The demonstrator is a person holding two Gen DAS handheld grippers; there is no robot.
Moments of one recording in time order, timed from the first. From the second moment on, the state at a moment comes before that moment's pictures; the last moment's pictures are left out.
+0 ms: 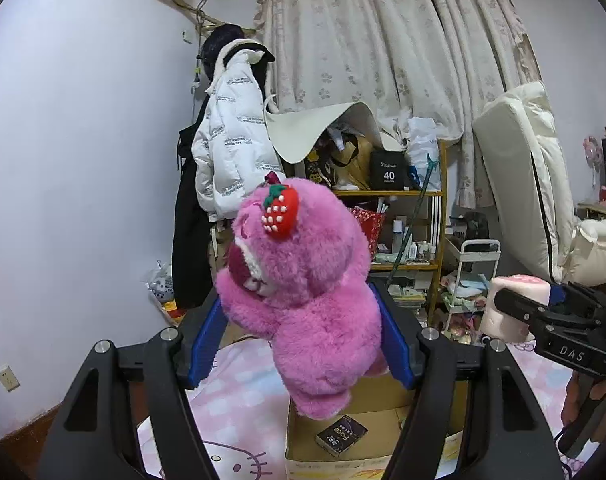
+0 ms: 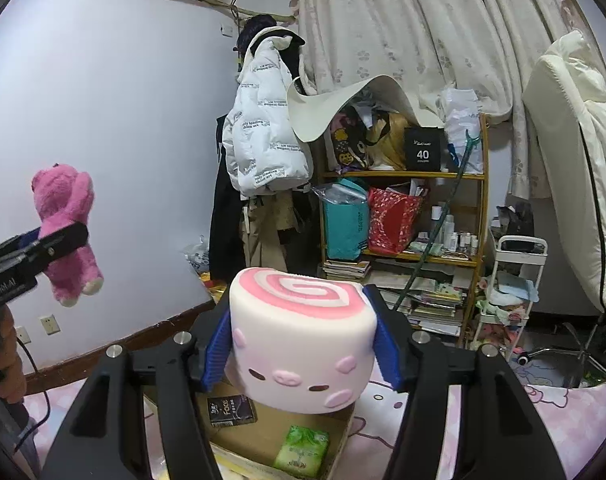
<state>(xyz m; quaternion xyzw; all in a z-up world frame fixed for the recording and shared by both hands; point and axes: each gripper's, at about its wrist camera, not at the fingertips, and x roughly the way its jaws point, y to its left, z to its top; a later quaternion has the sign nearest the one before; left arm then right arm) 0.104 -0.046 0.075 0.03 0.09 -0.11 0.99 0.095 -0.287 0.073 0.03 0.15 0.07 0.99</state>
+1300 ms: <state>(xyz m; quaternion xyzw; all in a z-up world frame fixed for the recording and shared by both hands) 0.158 -0.081 -0.029 0.06 0.23 -0.13 0.96 0.118 -0.277 -0.014 0.05 0.24 0.10 0.96</state>
